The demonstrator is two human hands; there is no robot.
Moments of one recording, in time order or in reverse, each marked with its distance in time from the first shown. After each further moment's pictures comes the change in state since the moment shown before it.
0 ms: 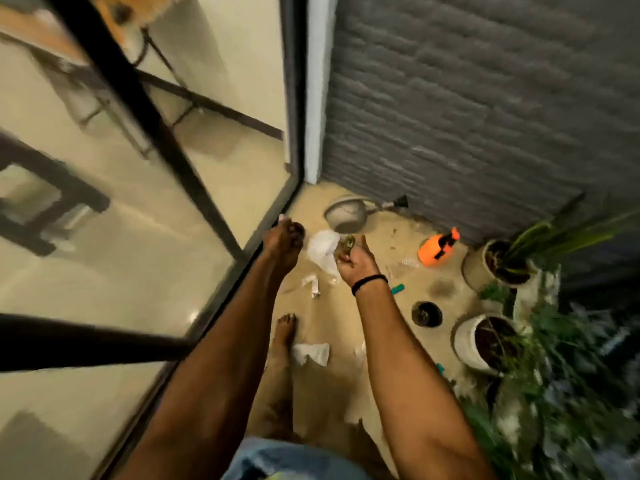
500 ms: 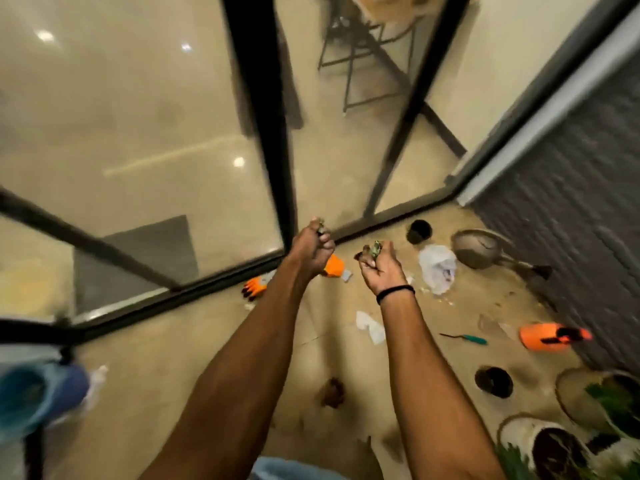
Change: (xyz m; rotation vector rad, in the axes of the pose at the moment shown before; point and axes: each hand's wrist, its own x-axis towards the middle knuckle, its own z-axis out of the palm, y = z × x) left_hand -0.221 -0.063 -0.312 -0.679 0.163 0.184; right_hand -0.196 0.242 0.011 -0.344 -0.391 0.221
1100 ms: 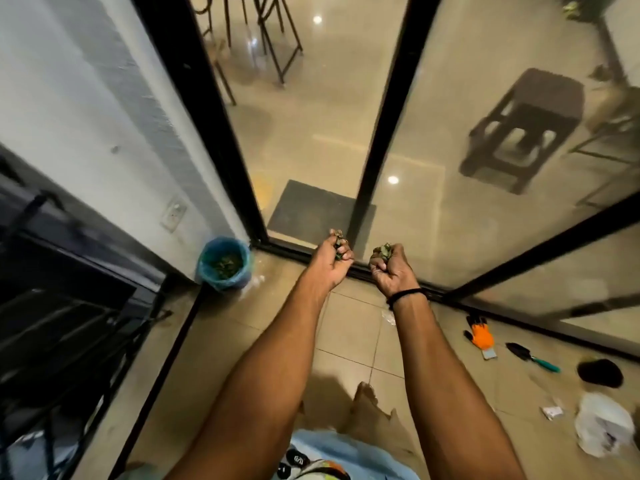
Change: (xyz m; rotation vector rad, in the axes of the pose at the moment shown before) left_hand -0.229 0.248 -0.484 -0.570 0.194 0.329; right_hand -0.199 0.484 0.245 -0.376 -0.428 0.349
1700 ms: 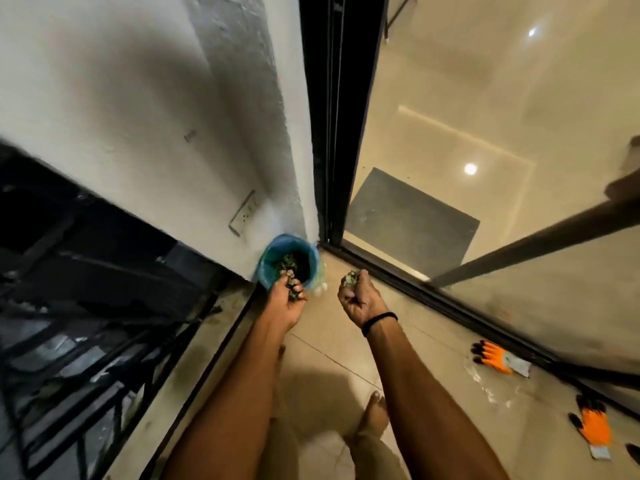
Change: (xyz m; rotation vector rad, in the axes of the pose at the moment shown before) left_hand 0.140 0.258 -0.291 -0.150 0.520 0.121; right_hand 0.238 0.316 0.162 -0.267 0.078 0.411
